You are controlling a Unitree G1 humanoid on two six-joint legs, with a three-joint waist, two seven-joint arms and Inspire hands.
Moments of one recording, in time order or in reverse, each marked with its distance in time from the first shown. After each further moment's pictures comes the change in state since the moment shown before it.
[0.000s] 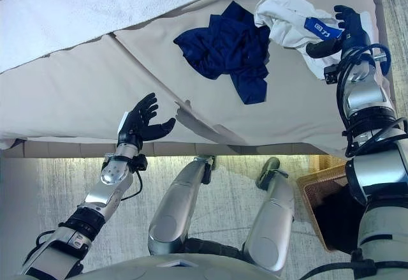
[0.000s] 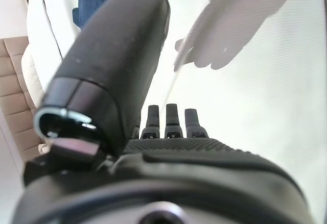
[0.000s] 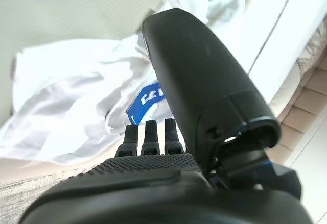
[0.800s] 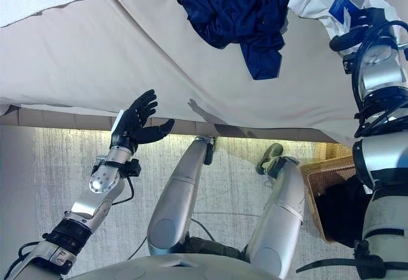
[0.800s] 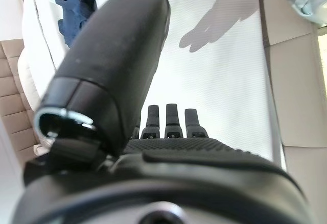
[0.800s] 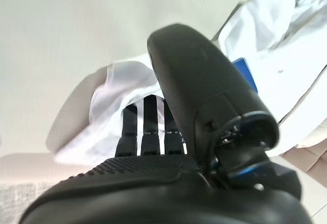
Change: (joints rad) left arm 0.108 0.086 0.001 -0.217 0.001 -0.002 -0.015; right arm -0.156 -0.064 0.038 0.175 -0.027 0.118 0.036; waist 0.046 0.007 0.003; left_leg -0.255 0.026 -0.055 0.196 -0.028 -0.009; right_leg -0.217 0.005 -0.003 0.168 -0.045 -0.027
